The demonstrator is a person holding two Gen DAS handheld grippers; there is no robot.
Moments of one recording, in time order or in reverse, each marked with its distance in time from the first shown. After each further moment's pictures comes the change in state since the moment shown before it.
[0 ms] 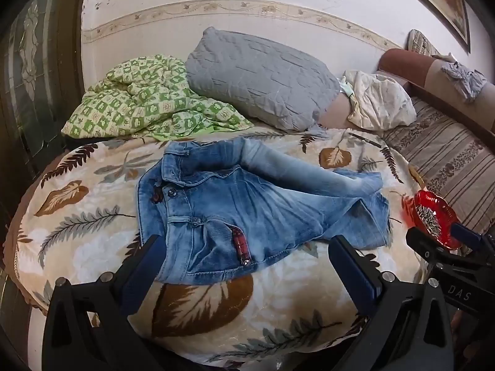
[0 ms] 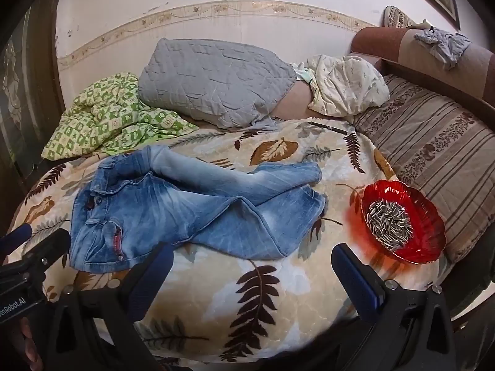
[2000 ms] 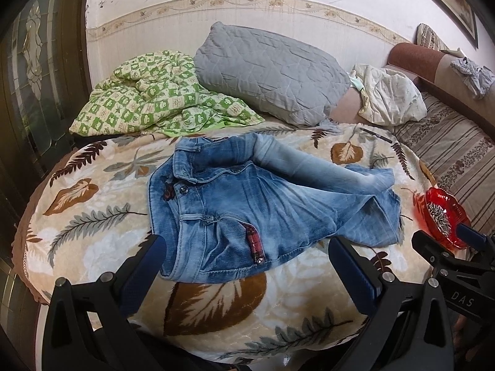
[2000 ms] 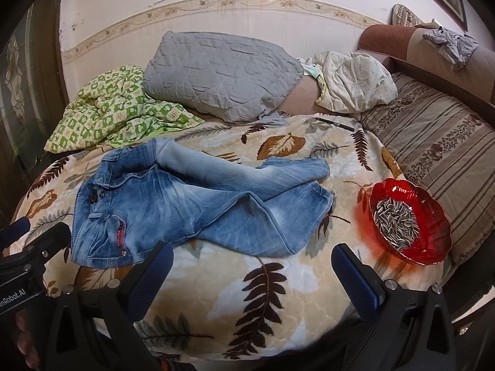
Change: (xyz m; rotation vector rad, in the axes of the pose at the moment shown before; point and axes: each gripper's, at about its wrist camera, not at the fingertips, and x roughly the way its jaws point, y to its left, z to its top) left arm 0.004 0.004 0.002 -0.005 0.025 0.055; right arm 0.006 0.008 0.001 -0.019 0.030 0.022
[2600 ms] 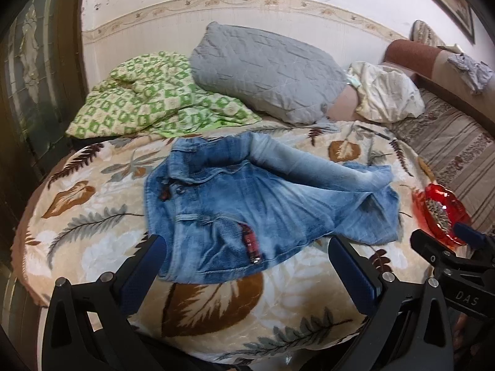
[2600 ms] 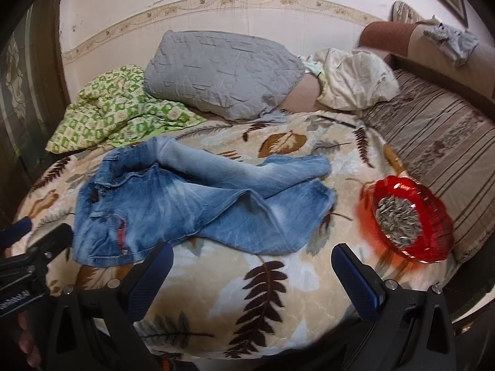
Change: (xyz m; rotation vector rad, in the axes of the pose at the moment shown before) left arm 0.003 -0.006 0.001 0.019 -0.001 -0.029; right arm 0.002 -0.003 -0.001 0.012 0.011 0.047
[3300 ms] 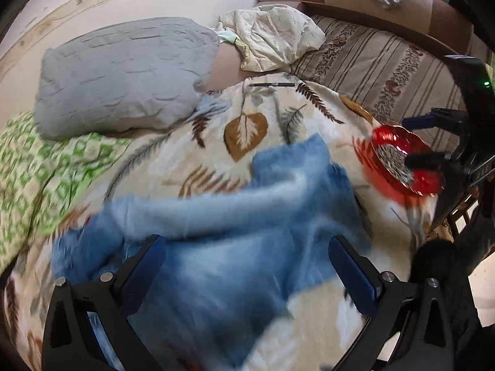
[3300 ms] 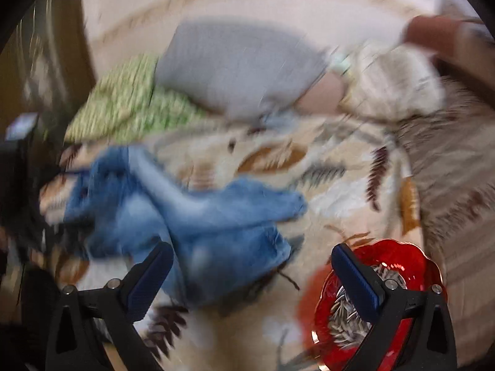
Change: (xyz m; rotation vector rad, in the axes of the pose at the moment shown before) left arm 0.133 -0.107 0.105 0.500 0.168 -0.365; right arm 0.095 -0.148 0.098 -0.187 0.139 0.218
